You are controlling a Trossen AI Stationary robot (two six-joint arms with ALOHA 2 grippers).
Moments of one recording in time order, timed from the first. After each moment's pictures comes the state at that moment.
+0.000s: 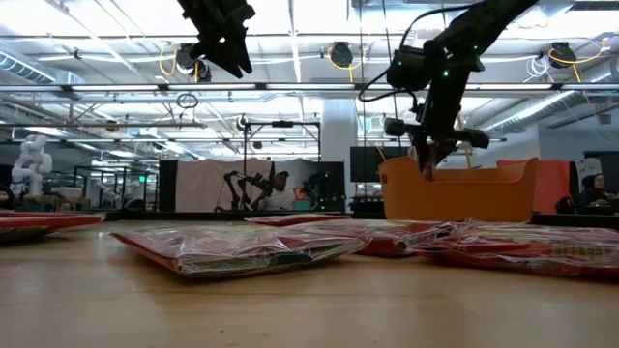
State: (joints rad) left arm 0.54 1.42 1.53 -0.86 -0.13 -0.09; right arm -0.59 1.48 0.96 -0.59 0.39 1.00
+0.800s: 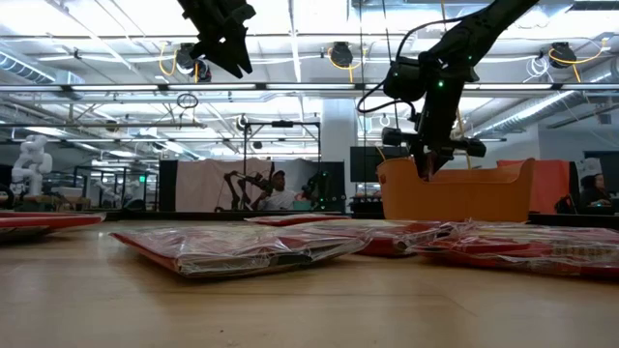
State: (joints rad) left arm 0.54 1.42 1.53 -0.86 -0.13 -0.10; right arm -0.63 1.53 0.96 -0.55 0.39 1.03
